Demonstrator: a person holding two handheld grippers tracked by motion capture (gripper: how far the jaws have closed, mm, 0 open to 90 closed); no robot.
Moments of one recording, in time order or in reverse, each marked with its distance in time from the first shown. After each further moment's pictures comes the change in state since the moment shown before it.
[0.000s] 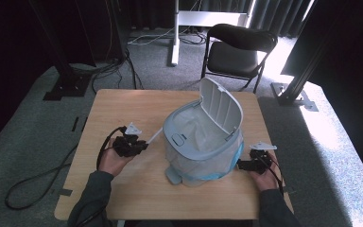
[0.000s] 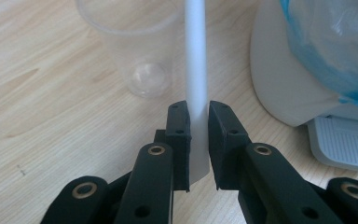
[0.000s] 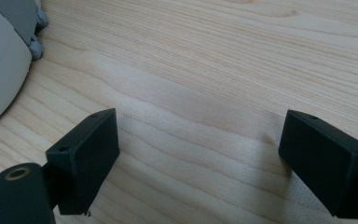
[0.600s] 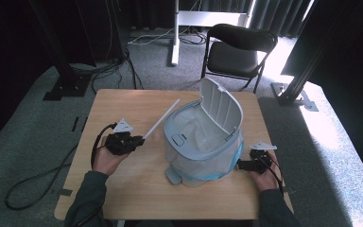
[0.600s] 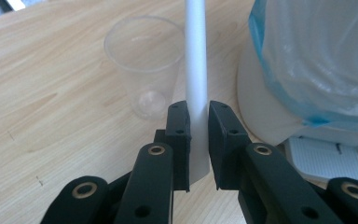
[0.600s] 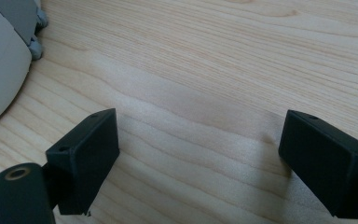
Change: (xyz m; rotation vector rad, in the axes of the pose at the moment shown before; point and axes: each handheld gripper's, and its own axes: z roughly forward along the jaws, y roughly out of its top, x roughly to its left) left arm 0.005 0.002 -0.032 -0.134 -0.026 -0.025; right arm 0.000 0.000 0.000 0.000 0.000 0.000
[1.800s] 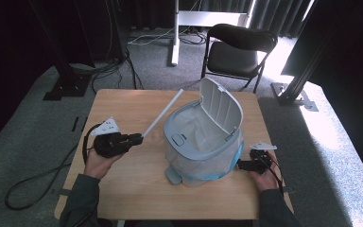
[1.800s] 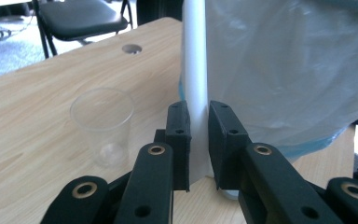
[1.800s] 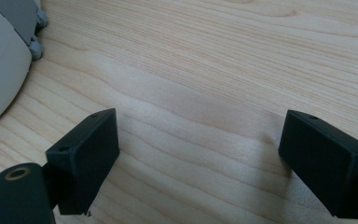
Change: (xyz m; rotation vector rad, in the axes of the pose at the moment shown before) left arm -0.012 0.007 -0.049 -0.213 -0.173 0.052; right arm 0.000 0.000 0.000 0.000 0.000 0.000
